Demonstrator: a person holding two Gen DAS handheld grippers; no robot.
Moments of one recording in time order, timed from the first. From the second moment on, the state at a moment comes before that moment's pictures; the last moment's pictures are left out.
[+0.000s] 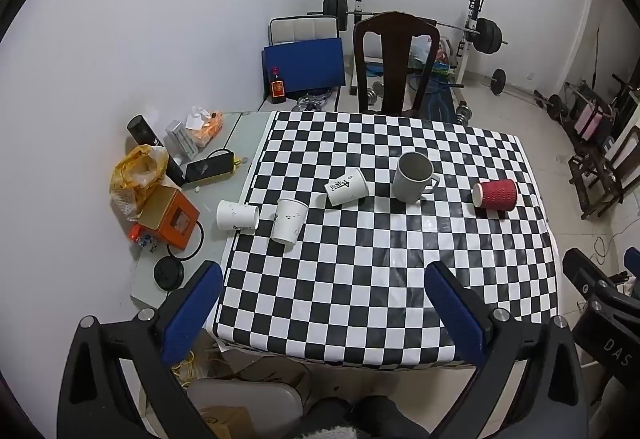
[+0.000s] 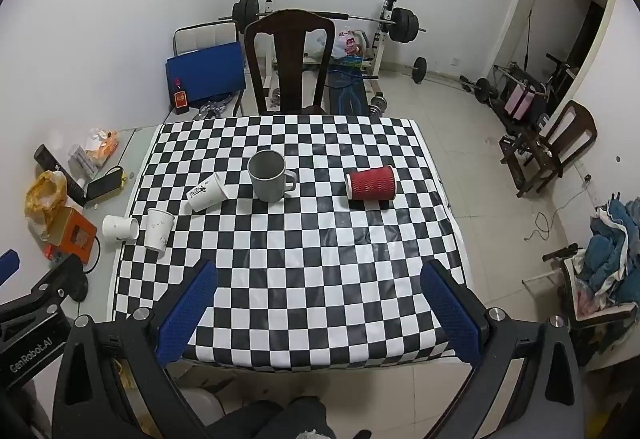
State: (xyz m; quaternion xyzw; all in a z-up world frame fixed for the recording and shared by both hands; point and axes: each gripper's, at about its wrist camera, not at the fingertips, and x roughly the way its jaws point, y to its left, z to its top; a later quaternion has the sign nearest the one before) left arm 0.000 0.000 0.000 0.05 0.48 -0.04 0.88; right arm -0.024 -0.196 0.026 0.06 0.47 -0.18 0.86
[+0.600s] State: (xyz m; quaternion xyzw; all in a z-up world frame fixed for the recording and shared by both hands) left arm -0.005 -0.010 0.011 0.05 0.47 -0.04 0.88; right arm -0.026 -0.197 0.034 0.06 0.46 -0.18 0.87
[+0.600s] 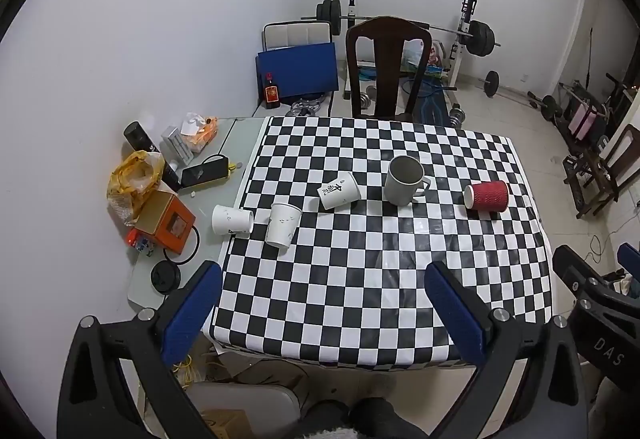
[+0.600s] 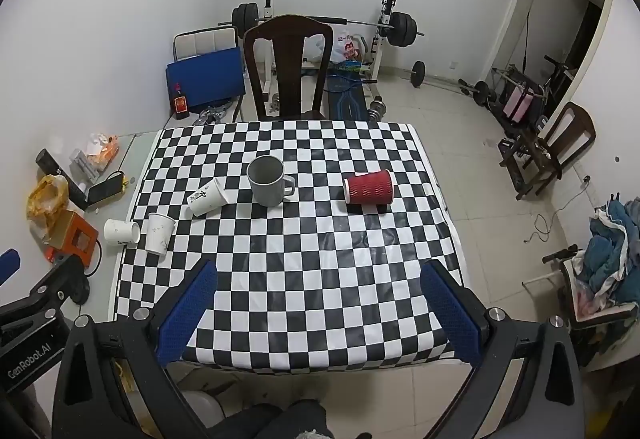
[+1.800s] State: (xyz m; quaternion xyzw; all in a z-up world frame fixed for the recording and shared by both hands) left arm -0.007 -0.014 0.020 0.05 0.46 -0.04 0.88; right arm -0.030 -0.197 0.042 0.06 0.45 -0.18 0.87
